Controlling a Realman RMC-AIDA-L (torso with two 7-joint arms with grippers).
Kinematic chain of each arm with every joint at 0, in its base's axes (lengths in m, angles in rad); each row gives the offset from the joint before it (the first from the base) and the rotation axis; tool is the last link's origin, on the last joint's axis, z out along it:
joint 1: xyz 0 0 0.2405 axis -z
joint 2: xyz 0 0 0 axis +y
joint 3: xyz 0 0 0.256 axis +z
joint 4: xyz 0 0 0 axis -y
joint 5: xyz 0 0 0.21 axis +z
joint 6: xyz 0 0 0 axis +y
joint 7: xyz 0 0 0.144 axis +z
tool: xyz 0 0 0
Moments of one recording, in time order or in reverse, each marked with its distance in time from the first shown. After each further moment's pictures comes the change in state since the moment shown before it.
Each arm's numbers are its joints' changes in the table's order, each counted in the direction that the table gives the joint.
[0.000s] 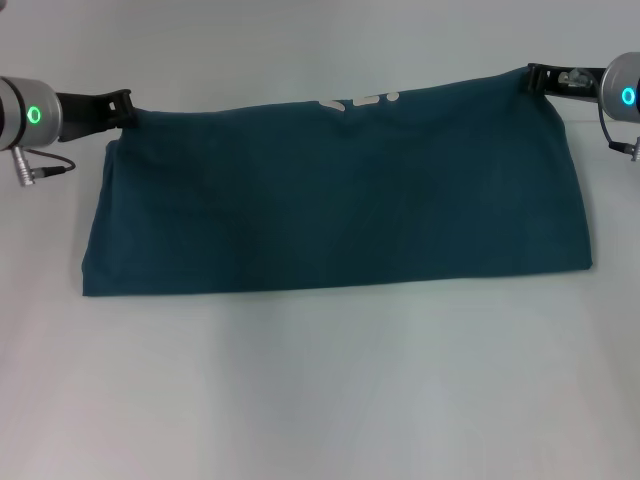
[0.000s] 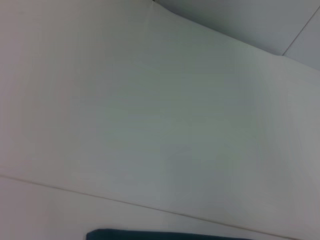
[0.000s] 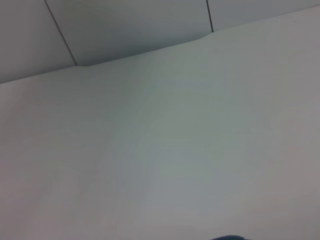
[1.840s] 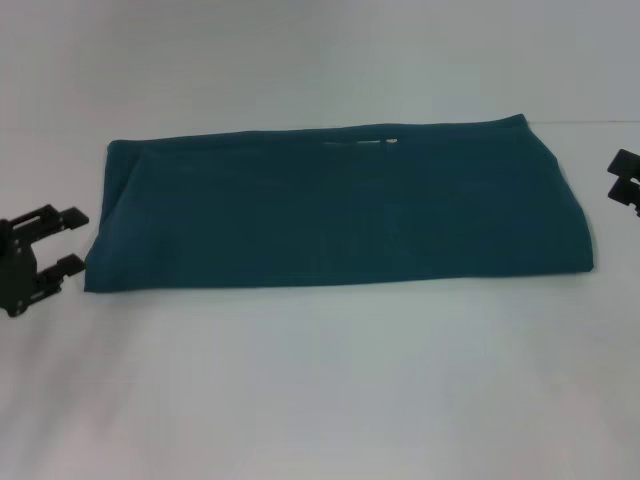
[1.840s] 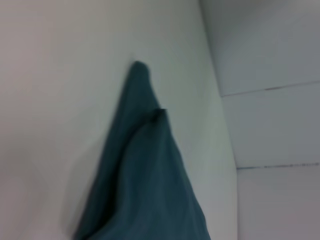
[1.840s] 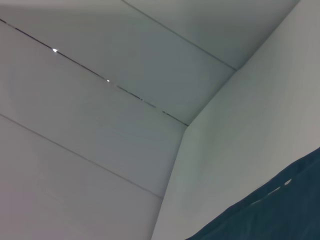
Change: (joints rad) left arm -0.498 -0.047 -0.273 -0.082 -0.556 0.629 0.013; right arm 0.523 -0.082 0.239 0.031 0.703 -1.012 -0.343
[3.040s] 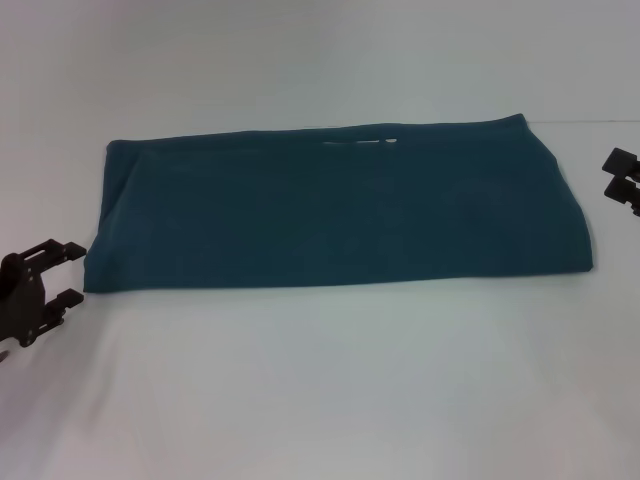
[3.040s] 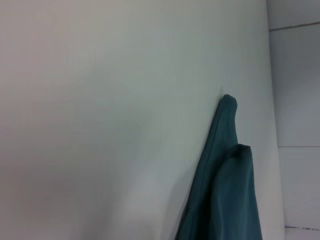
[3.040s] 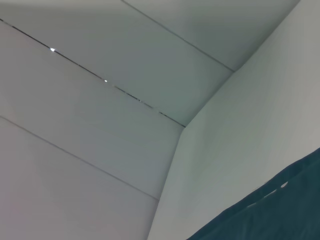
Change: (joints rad) left arm 0.001 -0.043 0.003 0.088 0.008 -0.236 -0.022; right arm -0.006 0.004 0.001 -0.003 -0.003 0.021 -0.010
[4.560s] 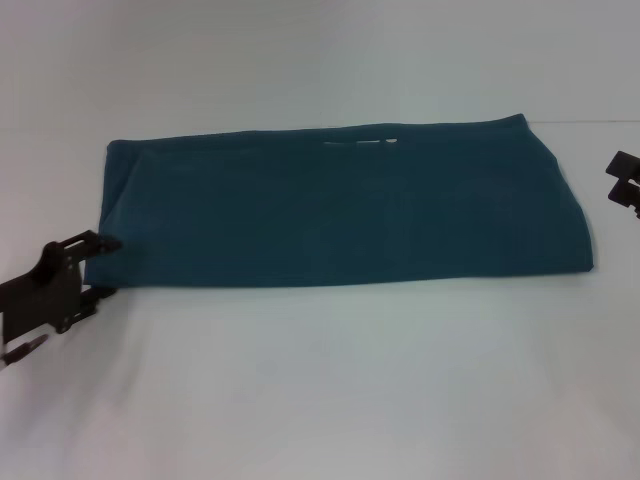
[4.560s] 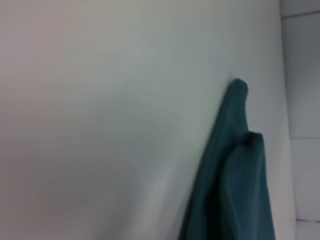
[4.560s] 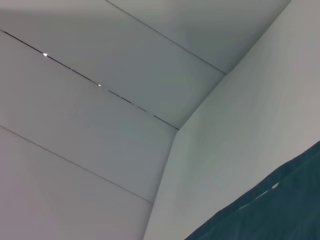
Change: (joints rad) left arm 0.071 0.002 0.039 0.077 0.000 -0.089 0.005; right arm 0.003 -0.005 0.001 -0.015 0.001 0.016 0.000
